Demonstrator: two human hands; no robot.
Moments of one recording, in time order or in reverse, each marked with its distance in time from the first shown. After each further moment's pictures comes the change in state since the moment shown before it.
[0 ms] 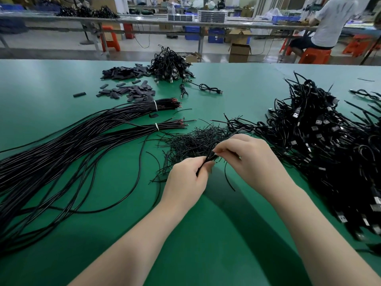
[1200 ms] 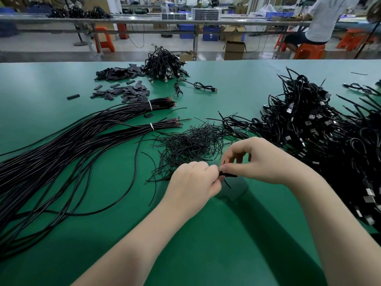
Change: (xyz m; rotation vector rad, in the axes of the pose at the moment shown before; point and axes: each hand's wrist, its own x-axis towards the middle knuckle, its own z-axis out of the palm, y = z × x) left_hand -0.005 0.022 -0.002 0.526 -0.144 0.442; right_hand -0.003 0.018 -0.026 0.258 -0.389 0.239
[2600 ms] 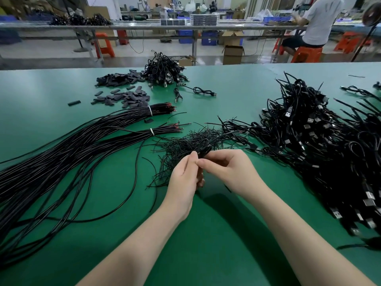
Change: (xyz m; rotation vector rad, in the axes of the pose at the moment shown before) left_hand 0.009 0.000 0.008 -1.411 0.248 -0.812; right_hand 0.018 -0.003 0.059 0.456 0.255 0.040
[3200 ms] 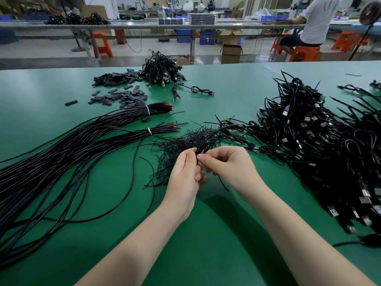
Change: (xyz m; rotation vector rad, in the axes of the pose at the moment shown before) left_hand -0.002 0.001 0.006 -0.132 -0.025 -0.044; right_hand 0.000 -0.007 0.002 0.169 0.133 0.134
